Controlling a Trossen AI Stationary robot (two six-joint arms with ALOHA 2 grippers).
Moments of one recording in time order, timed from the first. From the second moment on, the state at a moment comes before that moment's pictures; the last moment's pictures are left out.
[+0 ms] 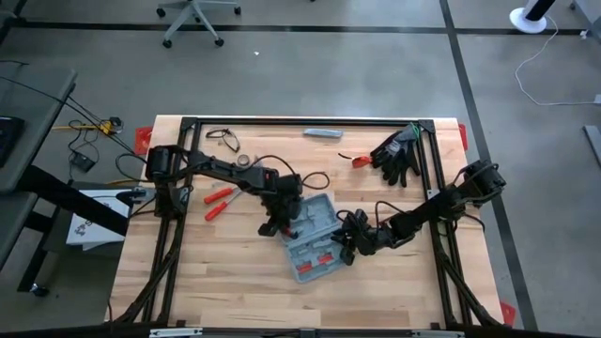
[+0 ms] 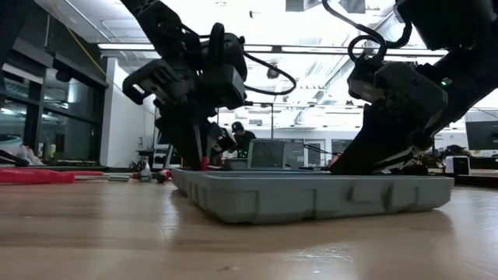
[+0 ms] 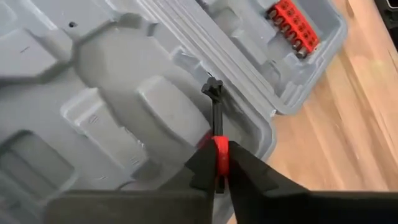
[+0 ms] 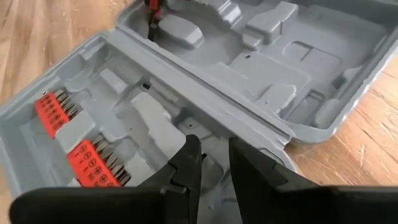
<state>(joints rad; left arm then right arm) 0.07 1.87 1.07 -0.40 0.56 0.32 0.44 1.71 0.58 0.36 0.46 0.74</state>
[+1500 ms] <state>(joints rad) 0.35 1.69 1.01 -0.44 -0.54 0.38 0.44 1.71 0.58 0.35 0.50 0.74</state>
